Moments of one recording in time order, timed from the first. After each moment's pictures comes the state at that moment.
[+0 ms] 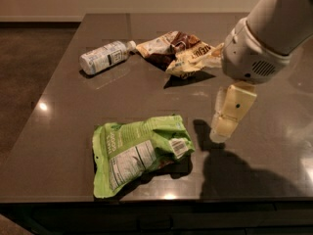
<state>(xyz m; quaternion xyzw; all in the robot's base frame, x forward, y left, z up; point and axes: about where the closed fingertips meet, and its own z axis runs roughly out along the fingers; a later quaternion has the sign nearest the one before) 0.442 -0.111 0.947 -0.67 0.71 0.08 0.19</state>
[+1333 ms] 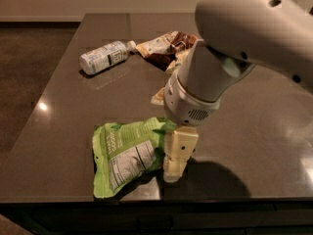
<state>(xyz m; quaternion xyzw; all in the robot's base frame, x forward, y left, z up) 0.406 -0.015 0.875 -0.74 0.64 0.13 0.16</state>
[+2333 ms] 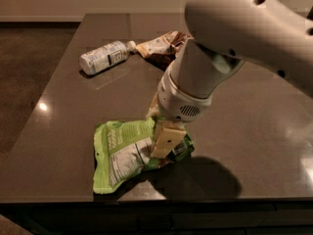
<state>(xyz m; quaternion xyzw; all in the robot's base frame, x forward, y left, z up) 0.415 -0.004 0.873 -0.73 0.65 0.13 0.16</state>
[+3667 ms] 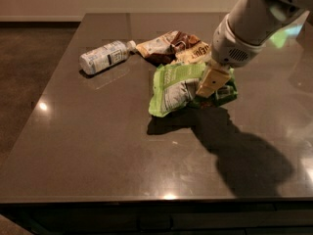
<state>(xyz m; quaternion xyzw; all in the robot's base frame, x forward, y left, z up) 0.536 -0.121 0.924 -0.63 0.75 0.03 0.21</state>
